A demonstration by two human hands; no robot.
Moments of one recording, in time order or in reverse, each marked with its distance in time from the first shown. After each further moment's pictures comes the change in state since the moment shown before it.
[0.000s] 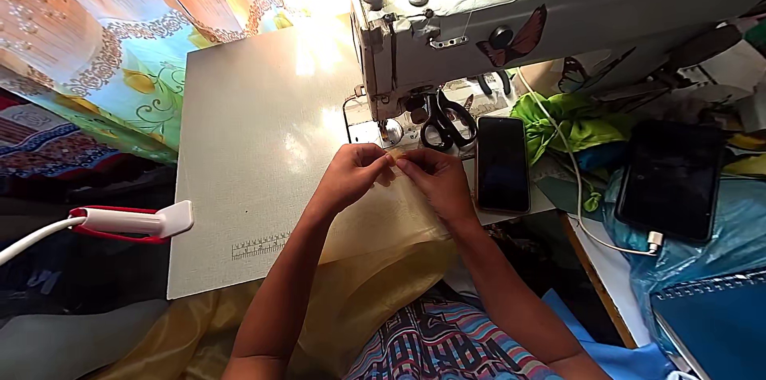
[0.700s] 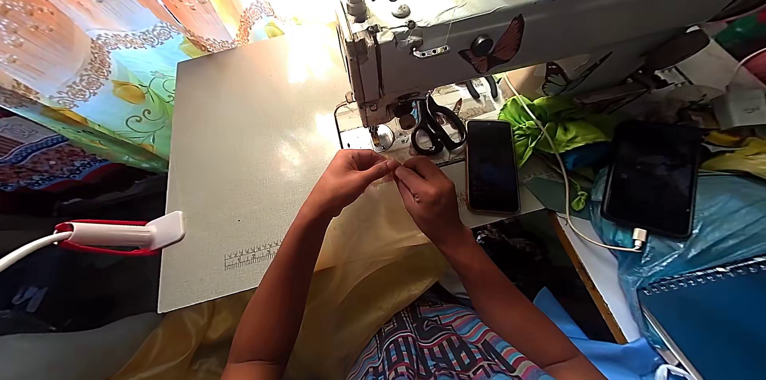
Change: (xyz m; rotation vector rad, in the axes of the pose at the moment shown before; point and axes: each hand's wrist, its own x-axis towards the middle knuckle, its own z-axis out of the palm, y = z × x) left_hand 0.006 0.004 0.003 -0.112 -0.038 -0.056; right_hand -0.004 0.020 0.007 -0.637 0.194 -0.690
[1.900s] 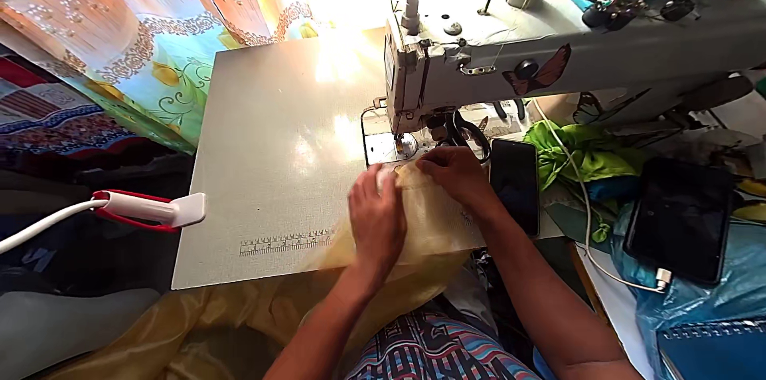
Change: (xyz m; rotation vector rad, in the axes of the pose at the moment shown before) left_hand -0.037 -0.037 0.066 0.828 0.612 0.191; right_hand 0.054 0.027 -0.020 0.356 -0.558 0.659
